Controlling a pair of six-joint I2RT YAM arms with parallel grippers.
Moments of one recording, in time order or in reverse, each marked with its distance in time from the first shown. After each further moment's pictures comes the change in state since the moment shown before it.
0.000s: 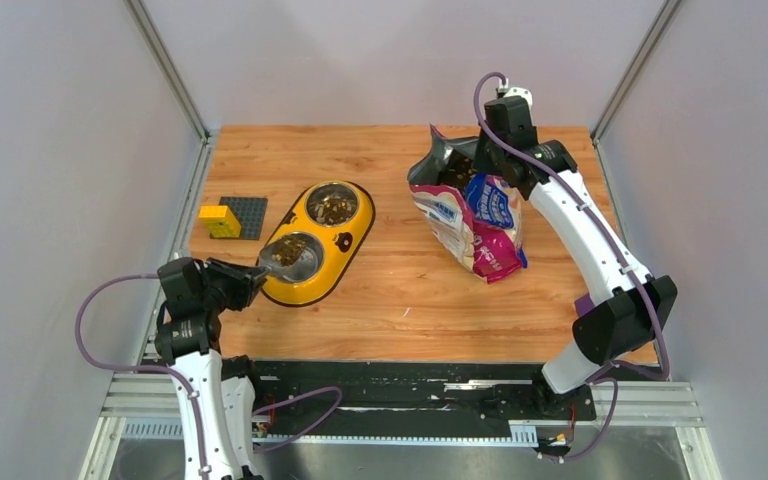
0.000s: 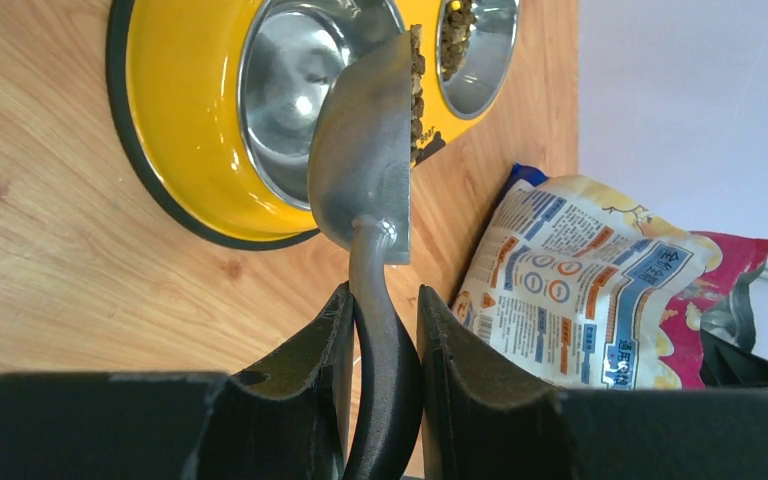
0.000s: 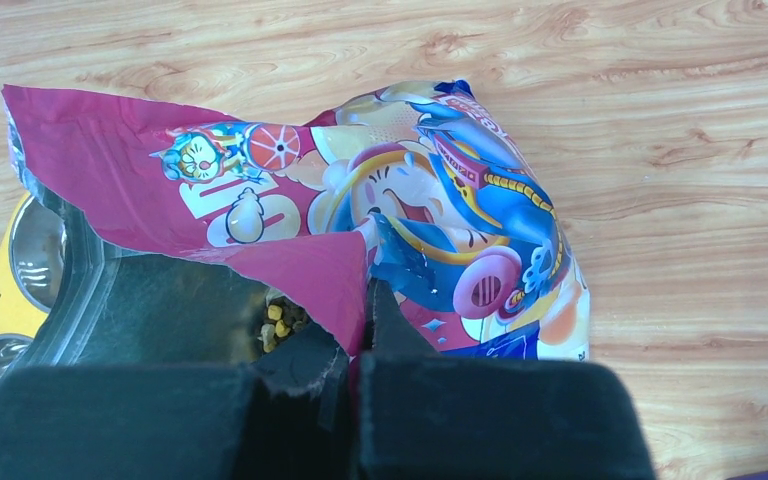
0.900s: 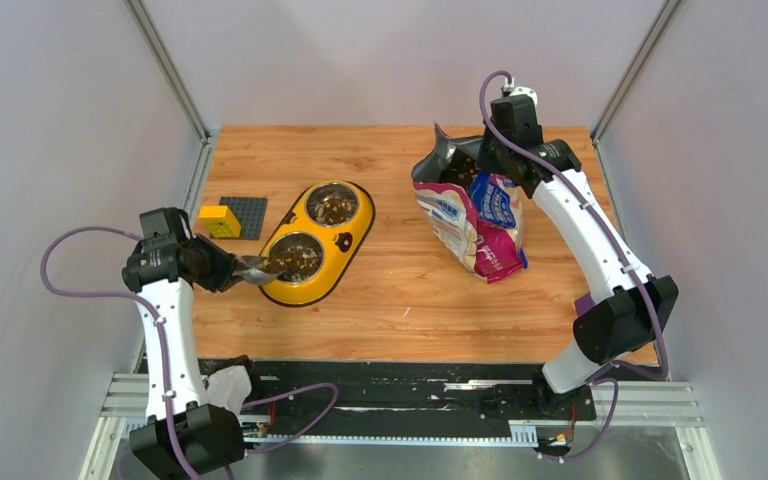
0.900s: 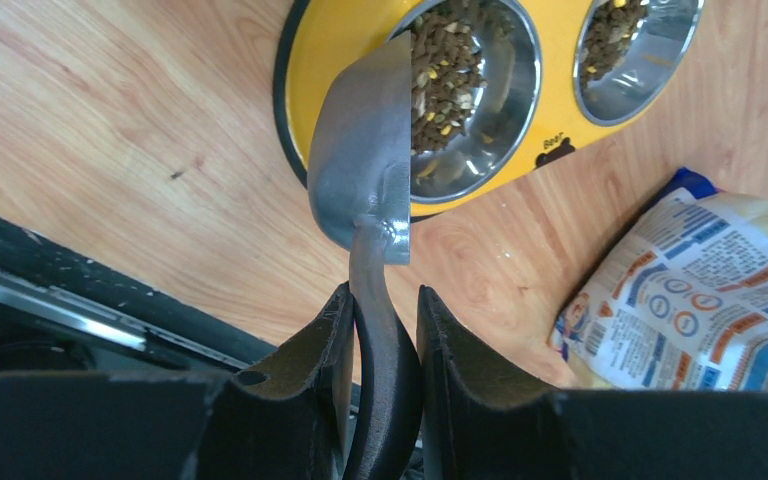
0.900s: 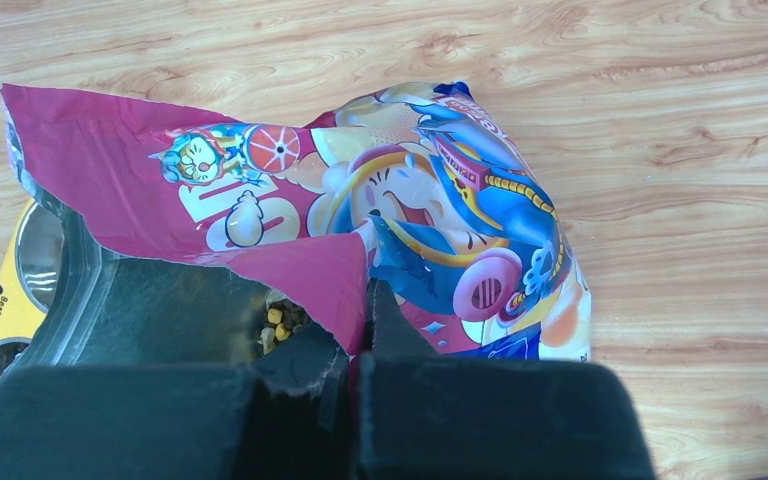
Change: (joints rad) left arm 0.003 0.427 0.419 -0.362 -0.161 0.271; right arm -0.032 0.000 -0.006 0.009 -0.034 0.003
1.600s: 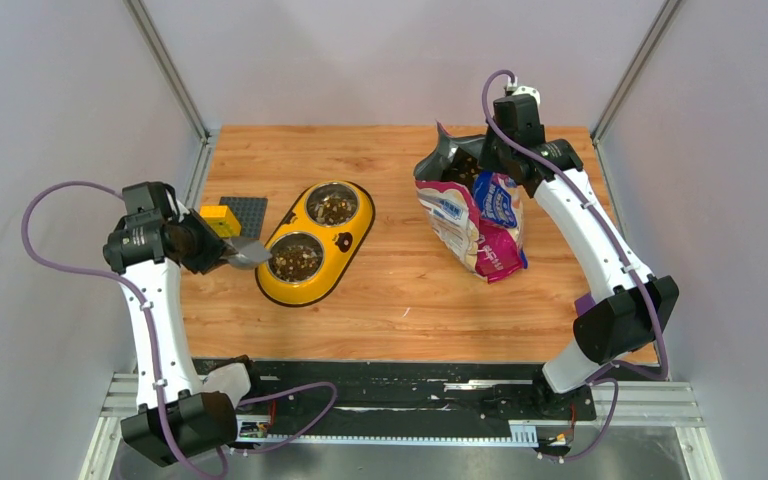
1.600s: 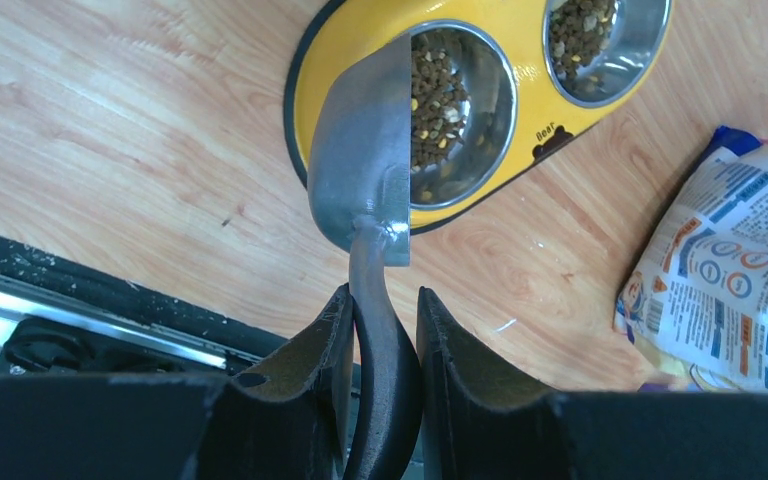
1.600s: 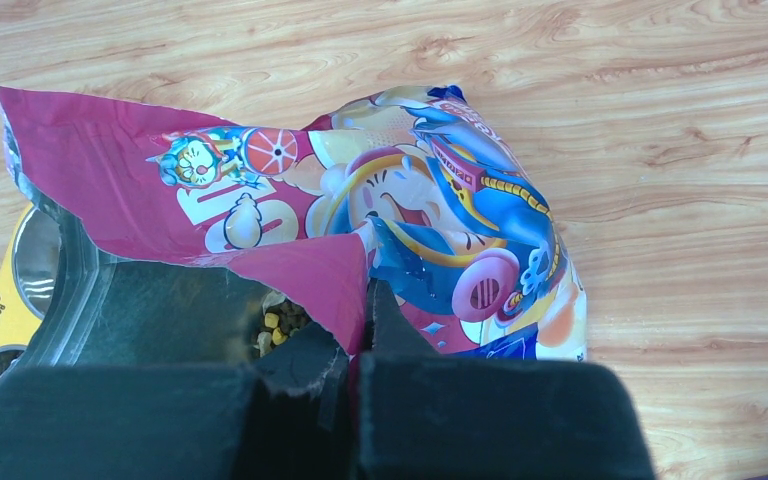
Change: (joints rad) left arm -0.006 0.111 0.257 -0.111 -0.049 0.245; right arm -0.012 0.000 -0.001 0.003 0.000 0.001
